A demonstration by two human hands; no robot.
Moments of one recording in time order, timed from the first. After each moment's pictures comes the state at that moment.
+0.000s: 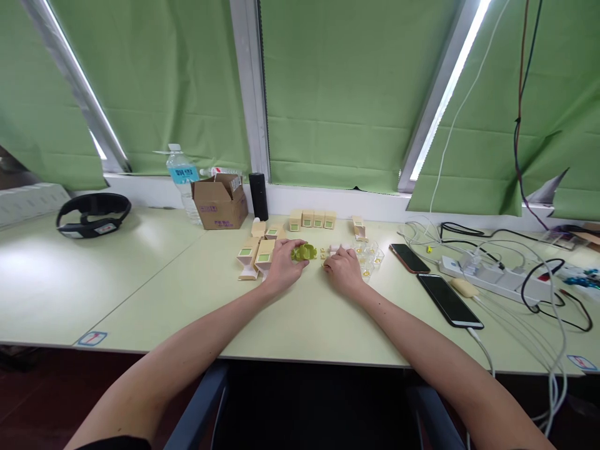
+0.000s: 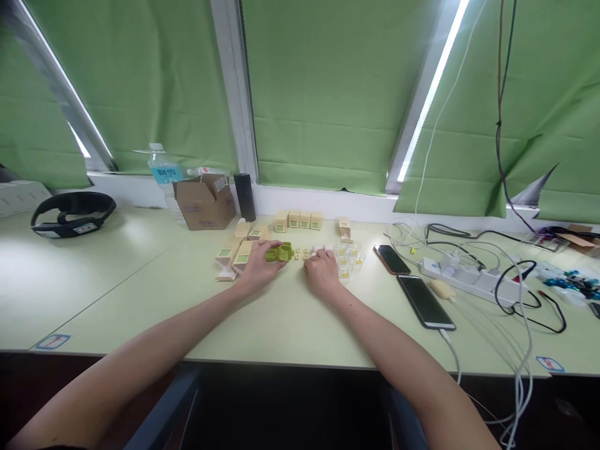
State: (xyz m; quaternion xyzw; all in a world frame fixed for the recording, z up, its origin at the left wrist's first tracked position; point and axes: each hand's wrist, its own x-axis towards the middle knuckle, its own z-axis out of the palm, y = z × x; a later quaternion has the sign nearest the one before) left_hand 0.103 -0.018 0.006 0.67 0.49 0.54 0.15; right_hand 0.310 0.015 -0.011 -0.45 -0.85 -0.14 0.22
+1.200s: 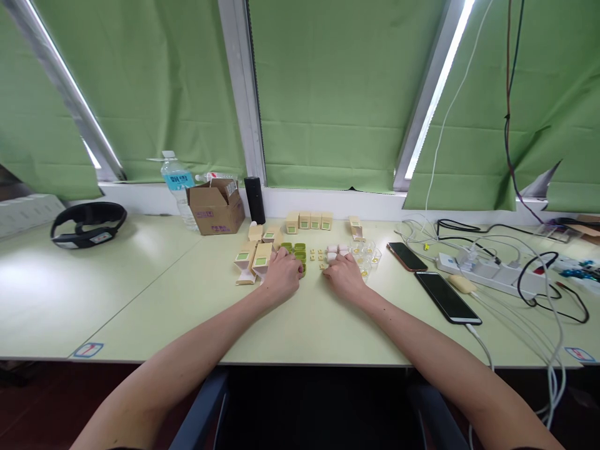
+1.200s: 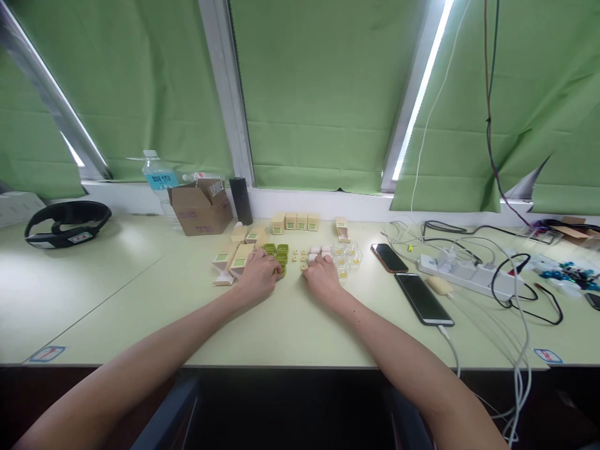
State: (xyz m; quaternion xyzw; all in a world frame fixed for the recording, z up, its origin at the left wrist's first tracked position) left_hand 0.106 -0.033 0.018 0.80 0.57 0.19 -0.03; right_hand 0.311 -0.011 0.014 -0.48 -0.87 -0.11 0.04
